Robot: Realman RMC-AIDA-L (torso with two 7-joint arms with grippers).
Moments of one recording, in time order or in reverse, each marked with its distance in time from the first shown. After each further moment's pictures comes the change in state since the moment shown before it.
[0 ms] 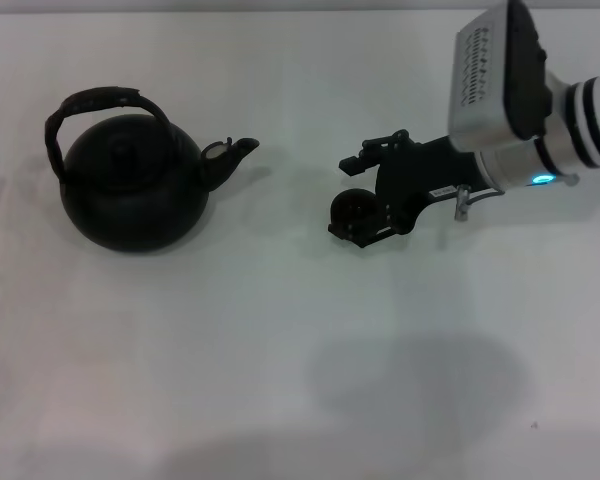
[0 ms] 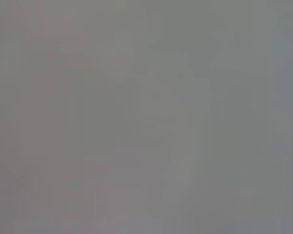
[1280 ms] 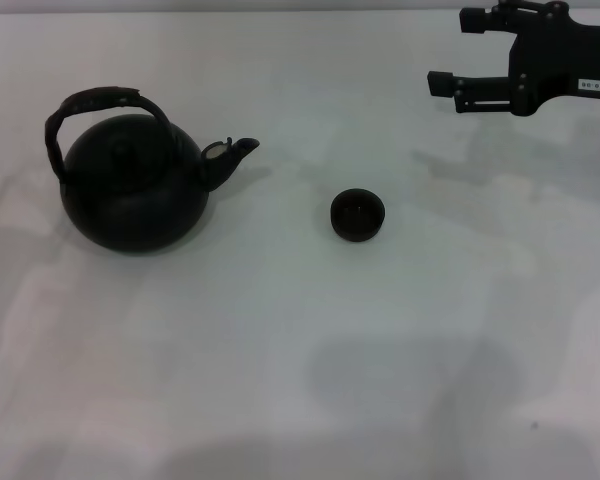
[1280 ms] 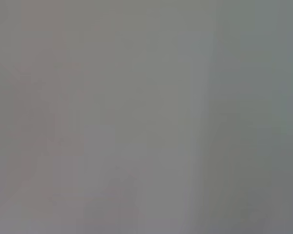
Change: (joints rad) left arm 0.023 -0.011 0.003 -0.058 0.228 -0.160 -0.006; right arm -0.198 -0.008 0.517 -0.153 0.160 0.270 -0.160
